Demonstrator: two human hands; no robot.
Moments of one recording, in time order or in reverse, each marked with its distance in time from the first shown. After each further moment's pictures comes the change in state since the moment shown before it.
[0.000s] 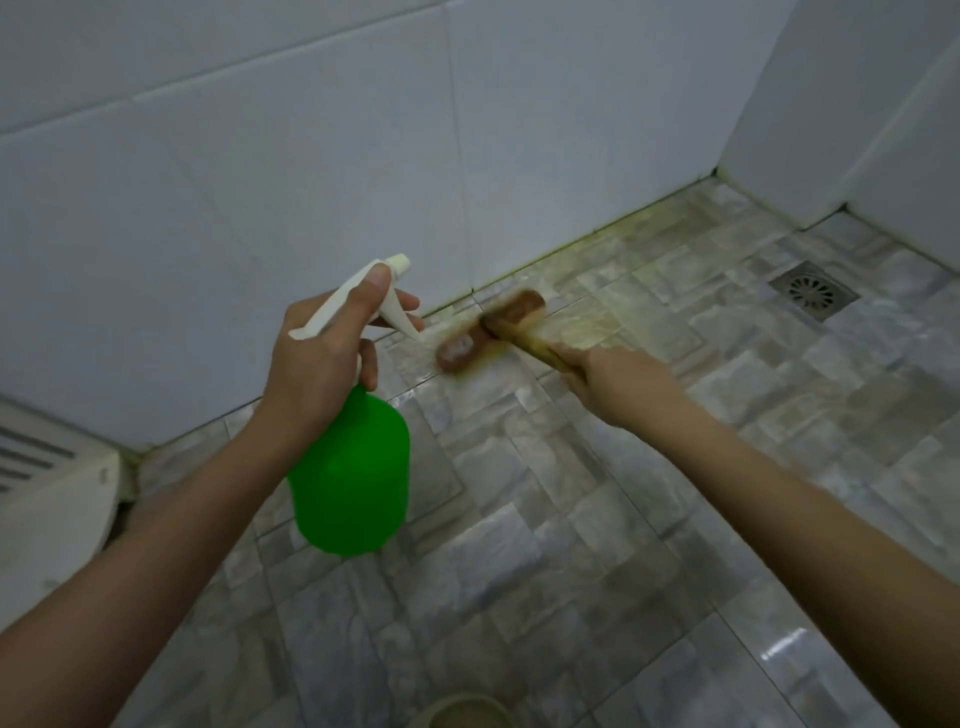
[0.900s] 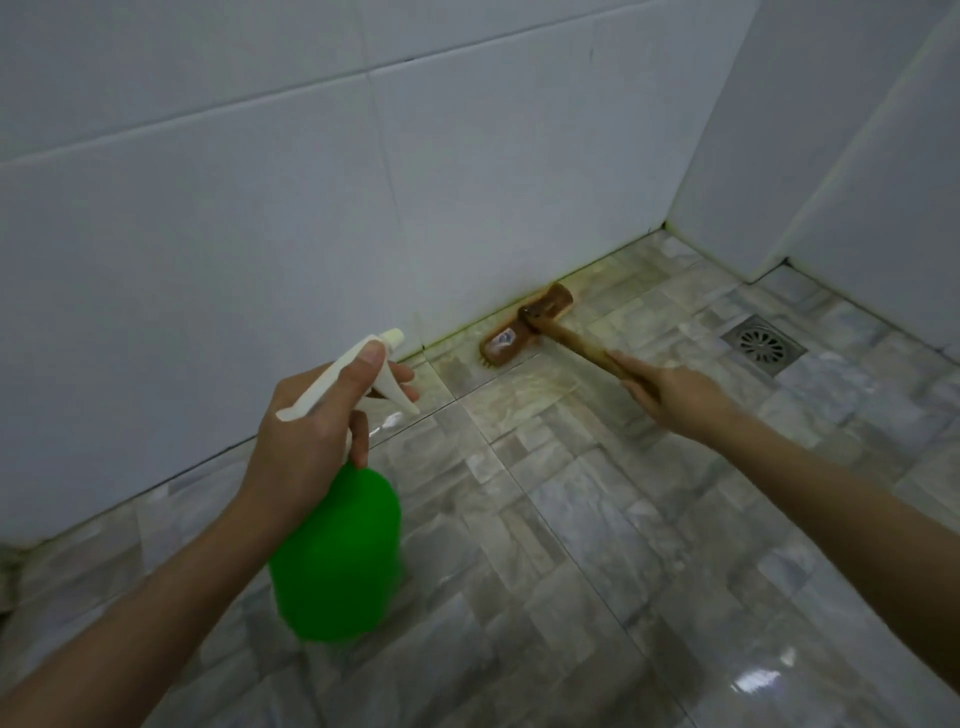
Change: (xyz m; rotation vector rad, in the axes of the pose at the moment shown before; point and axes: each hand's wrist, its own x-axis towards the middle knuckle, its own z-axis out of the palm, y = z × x) left_hand 0.023 -0.019 0.044 0.088 -0.057 -0.021; right_hand 0.084 0.182 0.036 0.073 0.210 0.025
